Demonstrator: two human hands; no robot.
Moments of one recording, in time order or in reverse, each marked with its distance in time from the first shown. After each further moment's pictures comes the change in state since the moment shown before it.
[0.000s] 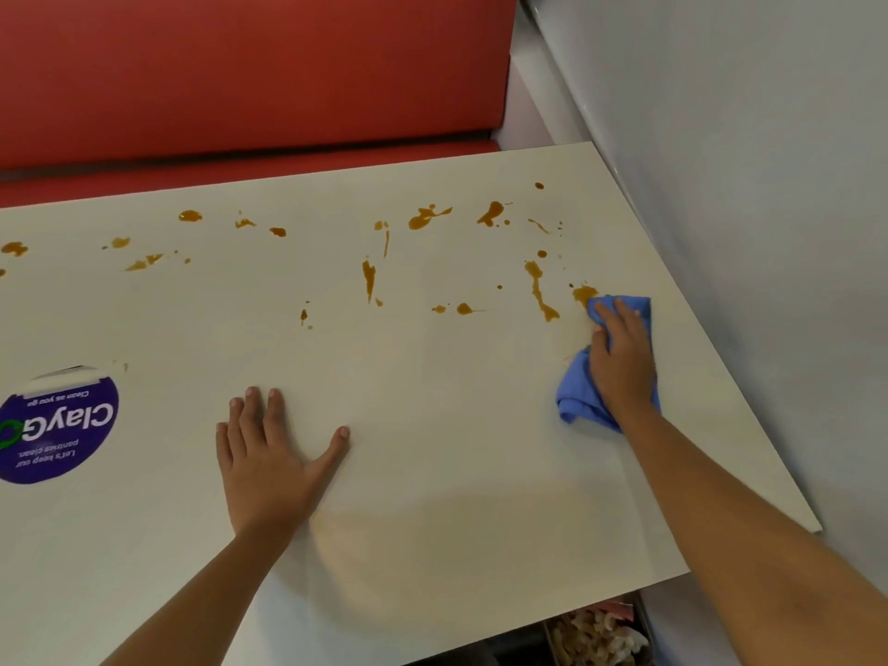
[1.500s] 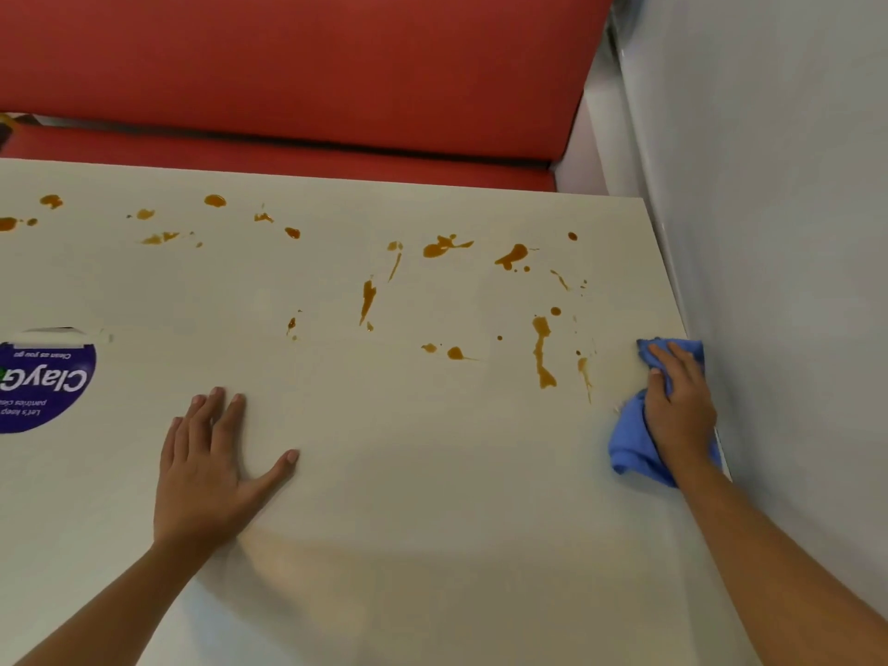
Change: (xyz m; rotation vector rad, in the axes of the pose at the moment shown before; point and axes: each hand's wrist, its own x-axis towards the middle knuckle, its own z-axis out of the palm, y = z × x) left_hand 0.002 0.003 -0.004 -0.006 -0.010 -0.047; right_hand 0.083 0.049 -0.026 0.042 -0.026 -0.121
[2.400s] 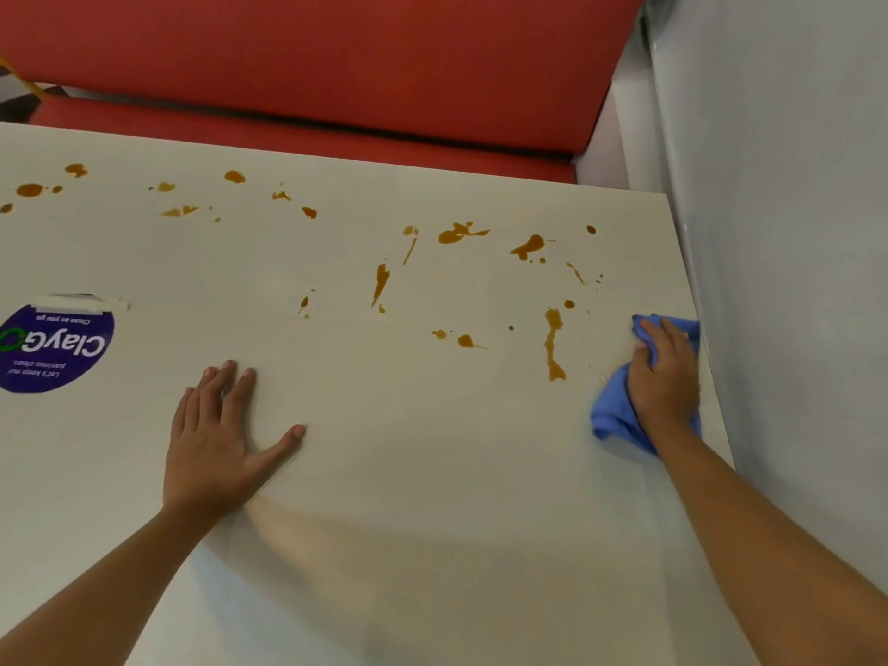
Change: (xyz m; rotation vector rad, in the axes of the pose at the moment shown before) left_hand -0.001 0.002 0.000 -0.005 0.031 -0.014; right_hand 0.019 -0.021 0.023 -0.009 -0.055 -0.013
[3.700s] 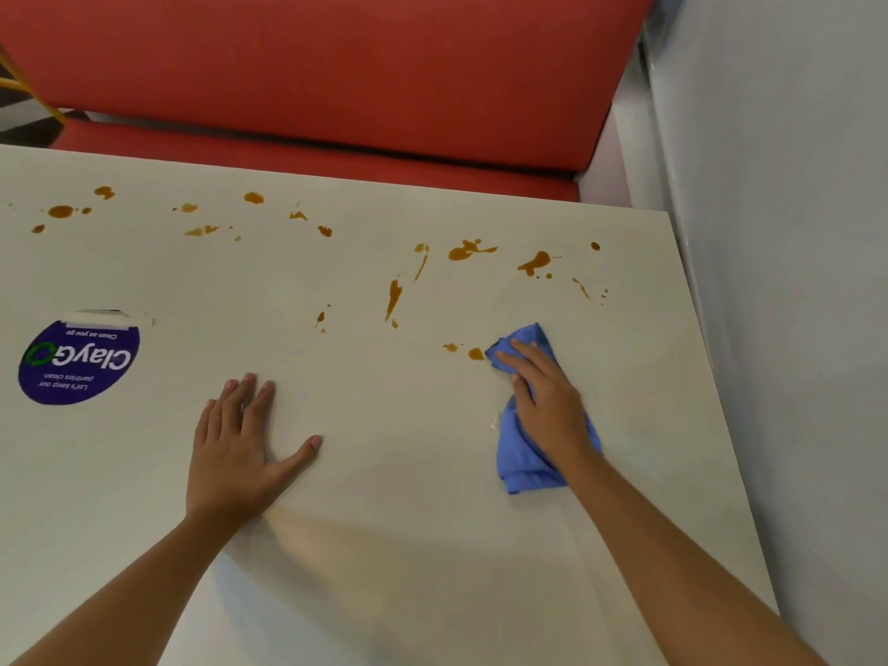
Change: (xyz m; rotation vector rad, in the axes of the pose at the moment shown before) left_hand 0.001 -0.002 0.001 0.015 -0.002 0.014; right_hand -0.061 -0.097 0.044 0.139 -0.271 -0.361
